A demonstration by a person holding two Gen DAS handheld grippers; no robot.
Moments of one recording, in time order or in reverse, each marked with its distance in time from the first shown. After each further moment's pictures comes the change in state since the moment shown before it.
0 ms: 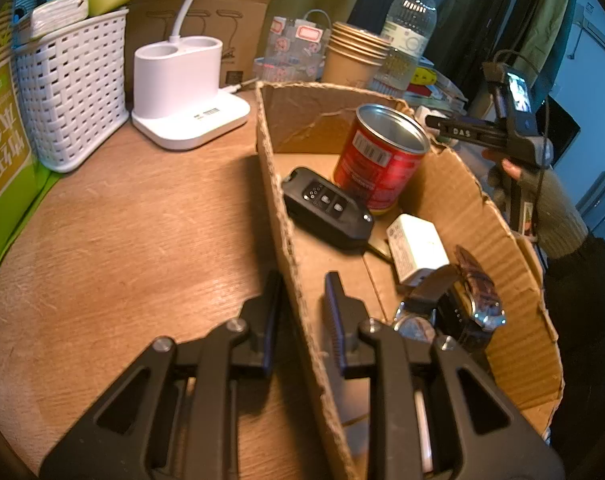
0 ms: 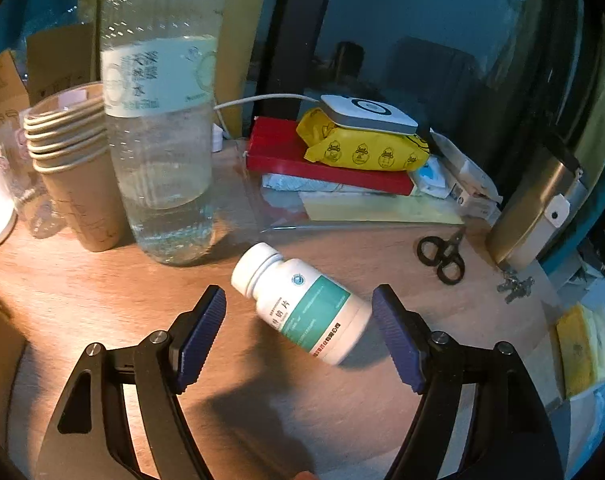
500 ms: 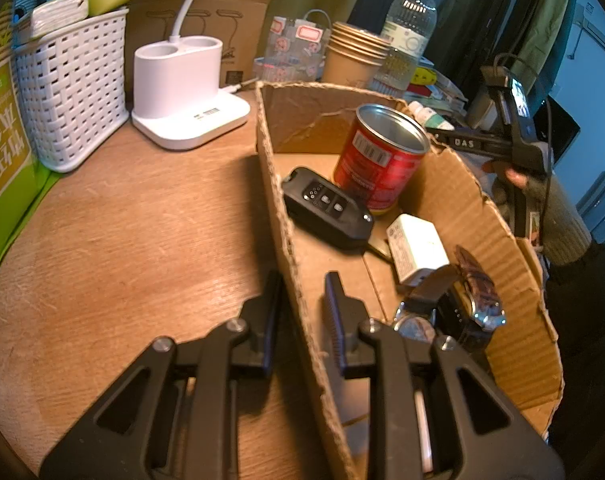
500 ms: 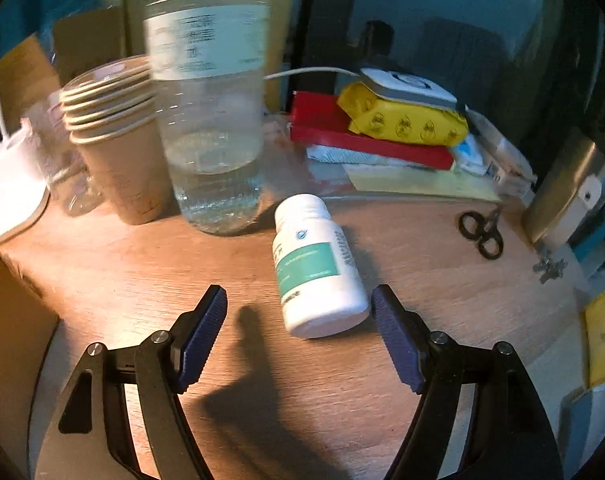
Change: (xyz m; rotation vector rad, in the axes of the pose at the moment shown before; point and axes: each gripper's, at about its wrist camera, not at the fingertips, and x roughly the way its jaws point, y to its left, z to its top) left arm 0.000 0.000 0.000 0.000 0.000 0.000; right arm -0.008 0.022 -0.008 -0.037 0.056 0.093
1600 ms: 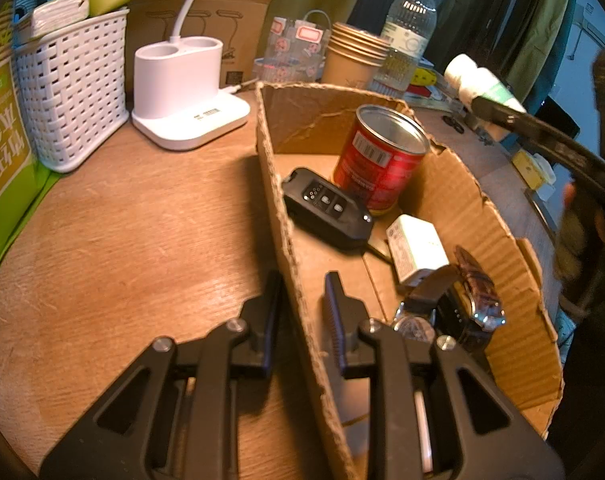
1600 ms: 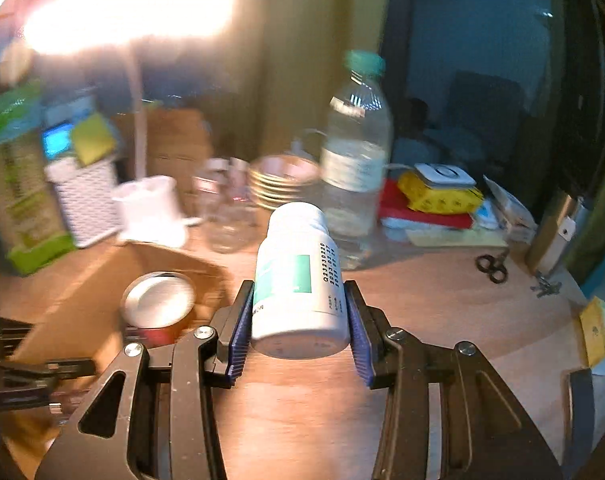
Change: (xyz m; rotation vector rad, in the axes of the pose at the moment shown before) left arm -0.001 -0.001 -0.001 -0.001 0.000 -0.002; right arm -0.150 0.068 -0.024 -0.022 -0.251 0.198
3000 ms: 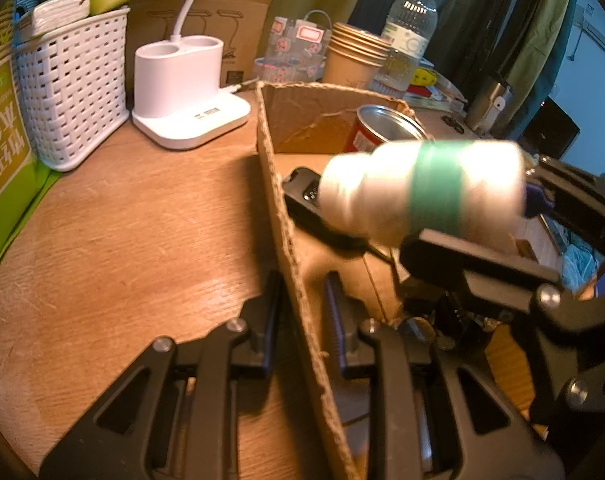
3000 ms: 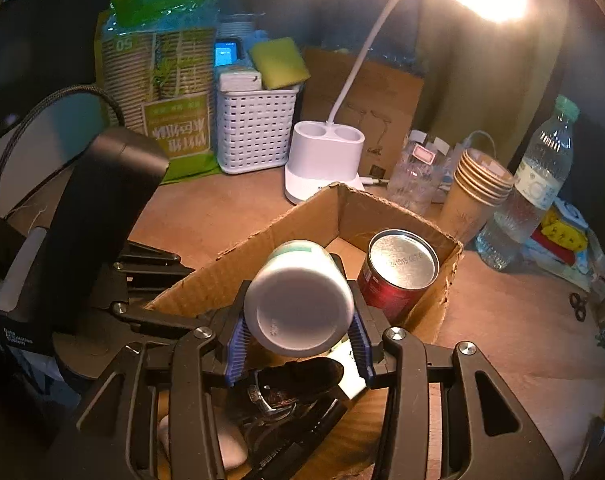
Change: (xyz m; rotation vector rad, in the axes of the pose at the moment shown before) left arm 0.000 0.000 0.000 0.000 0.001 0.000; right arm -0.004 0.119 -0.021 -0.252 0.143 0.263
